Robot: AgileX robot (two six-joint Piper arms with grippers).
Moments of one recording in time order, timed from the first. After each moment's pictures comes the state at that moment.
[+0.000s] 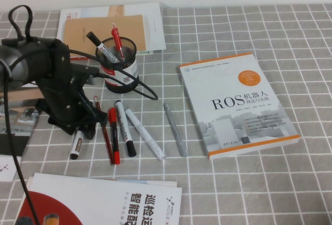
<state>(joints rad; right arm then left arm) -0.03 0.01 0.03 0.14 0.38 0.06 -0.26 1.98 -1.38 0.01 0.94 0.13</state>
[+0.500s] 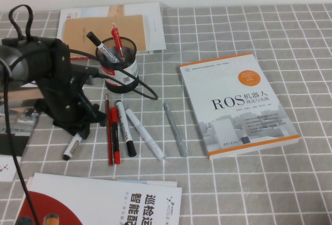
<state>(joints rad) -0.03 0.01 0.03 0.14 0.38 0.06 -0.26 1.98 -1.39 0.02 0.96 0.13</state>
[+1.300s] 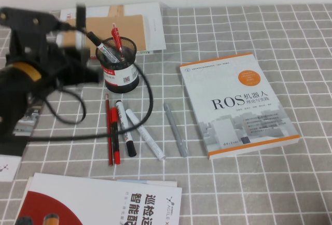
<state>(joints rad) -0.03 0.01 0.03 0.14 0.38 0.06 -0.35 1.34 -0.84 -0.06 -0.03 0.11</state>
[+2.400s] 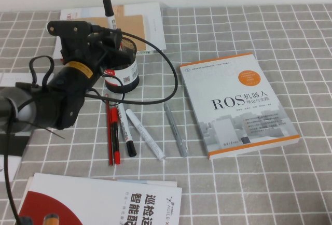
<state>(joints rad) -0.03 0.01 0.03 0.14 0.38 0.06 -0.33 1.91 -1.03 0.11 -0.71 -0.19</state>
